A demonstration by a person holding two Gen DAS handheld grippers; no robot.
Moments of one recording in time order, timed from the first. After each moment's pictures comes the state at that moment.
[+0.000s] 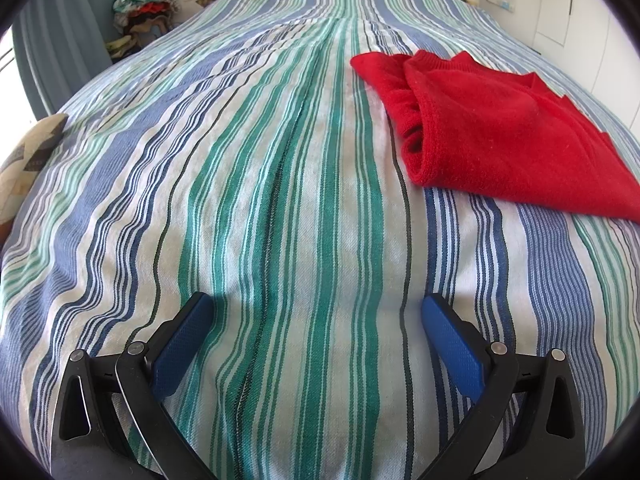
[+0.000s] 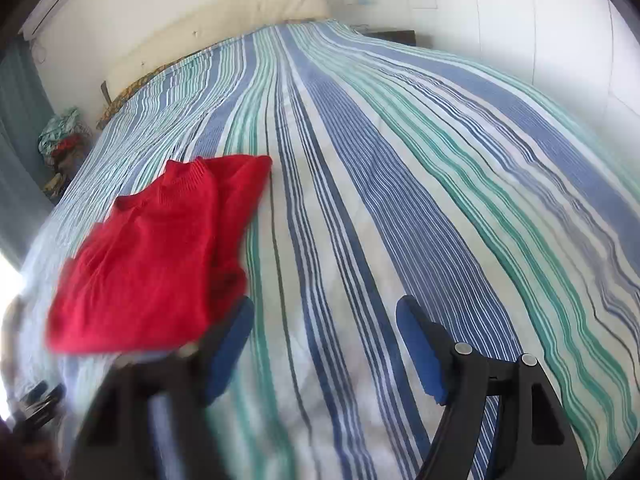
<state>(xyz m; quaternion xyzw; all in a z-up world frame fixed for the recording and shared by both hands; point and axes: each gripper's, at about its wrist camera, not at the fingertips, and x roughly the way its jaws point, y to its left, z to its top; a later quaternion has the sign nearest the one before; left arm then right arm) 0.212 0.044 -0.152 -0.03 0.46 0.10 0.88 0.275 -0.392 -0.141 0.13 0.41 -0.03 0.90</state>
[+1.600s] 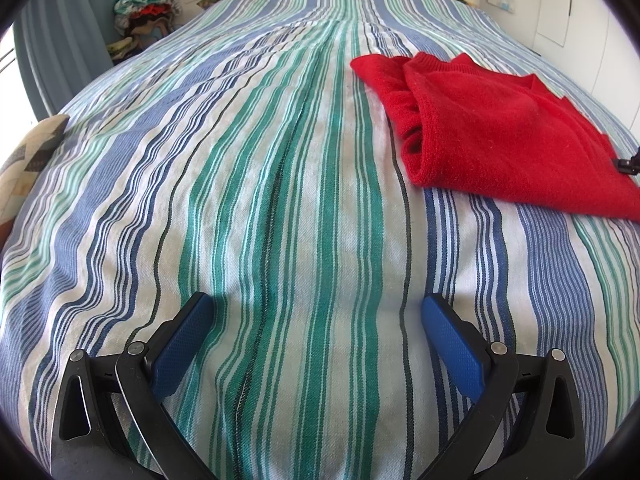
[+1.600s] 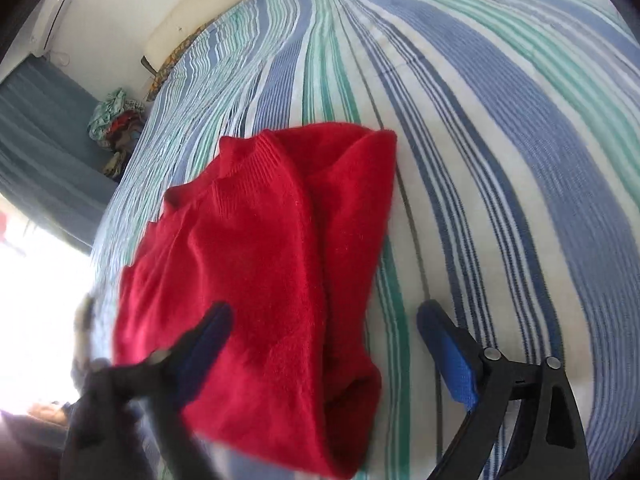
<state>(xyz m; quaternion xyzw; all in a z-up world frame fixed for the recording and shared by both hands) 0.210 0.043 -0.152 -0.03 0.46 0.10 0.88 0.406 -0.338 -0.170 0.21 0.50 0.14 0.83</state>
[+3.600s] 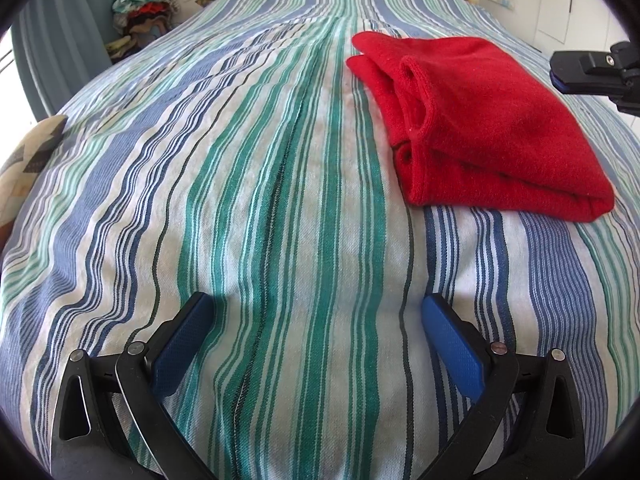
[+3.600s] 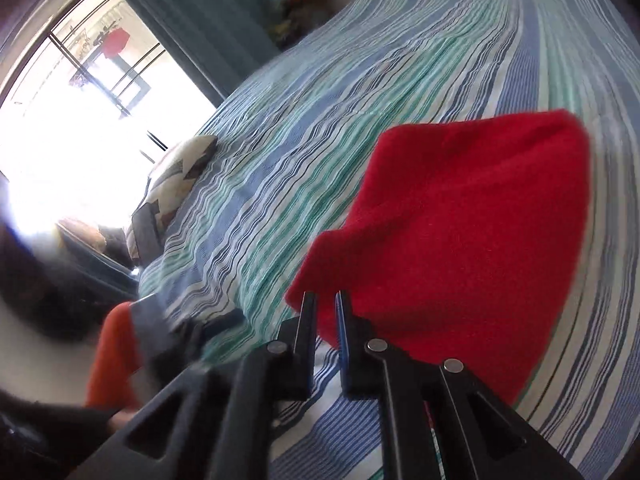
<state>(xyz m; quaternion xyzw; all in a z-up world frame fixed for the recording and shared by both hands) 0.215 0.044 -0.152 -0.02 0.46 0.10 0.88 0.362 -0.065 -0.110 0.02 0.49 0.42 0.77</state>
